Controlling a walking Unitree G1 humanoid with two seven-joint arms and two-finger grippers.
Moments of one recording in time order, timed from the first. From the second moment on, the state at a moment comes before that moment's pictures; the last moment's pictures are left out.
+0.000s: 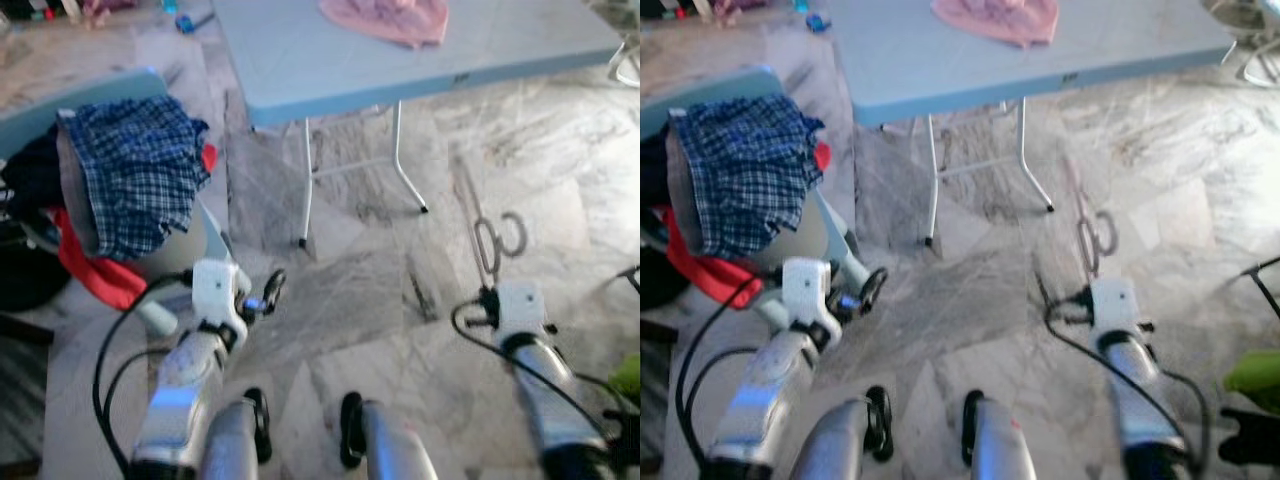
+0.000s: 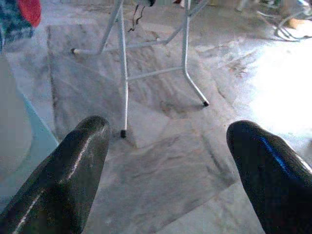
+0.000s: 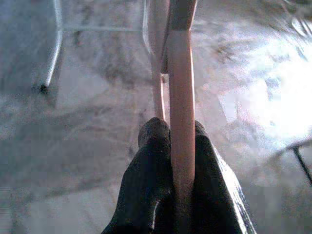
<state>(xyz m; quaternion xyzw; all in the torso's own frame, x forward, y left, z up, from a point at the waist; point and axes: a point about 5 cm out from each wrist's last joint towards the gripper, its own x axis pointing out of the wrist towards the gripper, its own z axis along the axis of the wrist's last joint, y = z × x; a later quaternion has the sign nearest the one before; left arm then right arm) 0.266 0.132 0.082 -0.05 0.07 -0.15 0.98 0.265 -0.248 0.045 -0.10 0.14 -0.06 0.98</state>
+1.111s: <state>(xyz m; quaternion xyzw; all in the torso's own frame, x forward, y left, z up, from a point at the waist) 0.242 0.167 0.091 0.09 -0.01 -0.03 1.00 0.246 -0.238 0.079 -0.02 0.04 -0.18 0.98</state>
